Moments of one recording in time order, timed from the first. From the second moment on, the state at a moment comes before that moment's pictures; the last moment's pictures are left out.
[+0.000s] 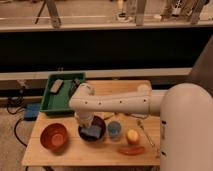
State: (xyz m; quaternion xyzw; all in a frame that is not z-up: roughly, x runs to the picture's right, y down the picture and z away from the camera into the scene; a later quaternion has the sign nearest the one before) arm -0.121 0.197 0.784 -0.24 -0.24 -0.57 0.75
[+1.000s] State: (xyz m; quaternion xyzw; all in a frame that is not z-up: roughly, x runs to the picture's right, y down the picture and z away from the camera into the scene) arm -0.114 0.141 0.709 -0.22 -0.23 -0.55 0.77
